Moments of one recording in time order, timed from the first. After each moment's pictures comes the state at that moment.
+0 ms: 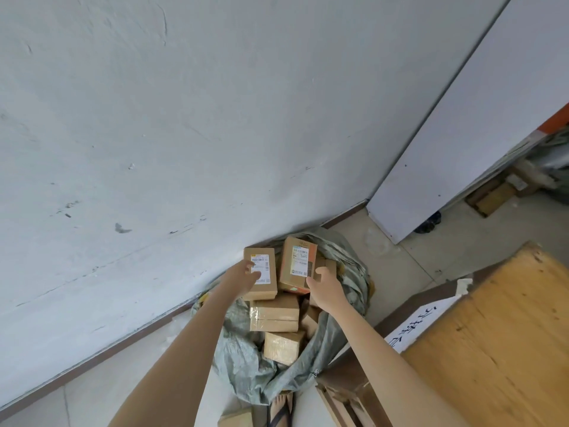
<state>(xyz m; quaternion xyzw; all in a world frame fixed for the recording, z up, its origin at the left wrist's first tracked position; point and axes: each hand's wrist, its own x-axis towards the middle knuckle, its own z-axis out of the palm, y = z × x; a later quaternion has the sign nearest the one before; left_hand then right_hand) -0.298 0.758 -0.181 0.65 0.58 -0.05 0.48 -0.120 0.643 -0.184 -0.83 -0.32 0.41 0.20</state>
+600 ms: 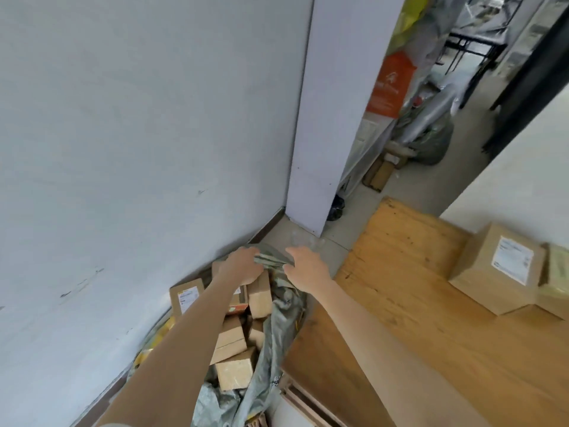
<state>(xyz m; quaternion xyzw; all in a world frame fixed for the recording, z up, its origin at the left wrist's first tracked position) -0.126 0.661 -0.110 0.87 0.37 -0.10 0.32 -0.027 0.520 -0.088 -0.89 -0.37 0.24 0.13</state>
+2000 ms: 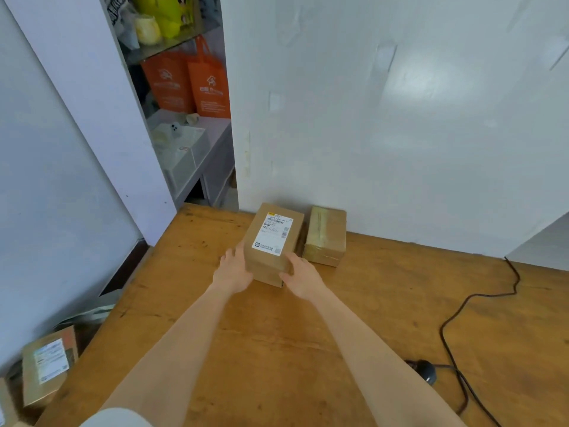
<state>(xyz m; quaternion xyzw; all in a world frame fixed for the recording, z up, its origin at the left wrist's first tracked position) 0.184 0.242 -0.081 0.93 0.18 -0.10 0.32 0.224 0.069 -0.080 -0.92 -0.13 0.22 0.30</state>
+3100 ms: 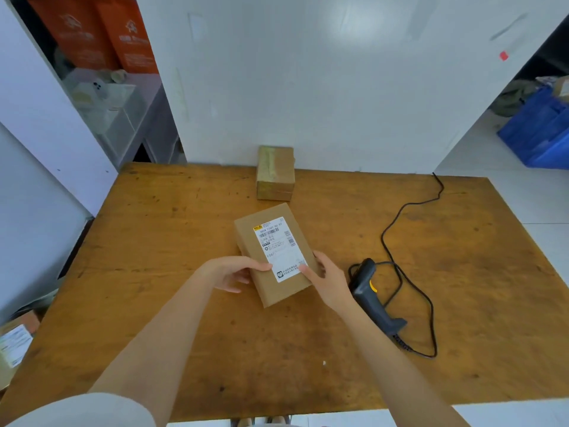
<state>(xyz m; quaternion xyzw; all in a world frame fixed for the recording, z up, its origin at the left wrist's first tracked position) 0.104 0.157 -0.113 0.66 0.23 -0.45 0.56 0.071 -0.088 -0.127 -0.85 0.04 0.12 0.52</state>
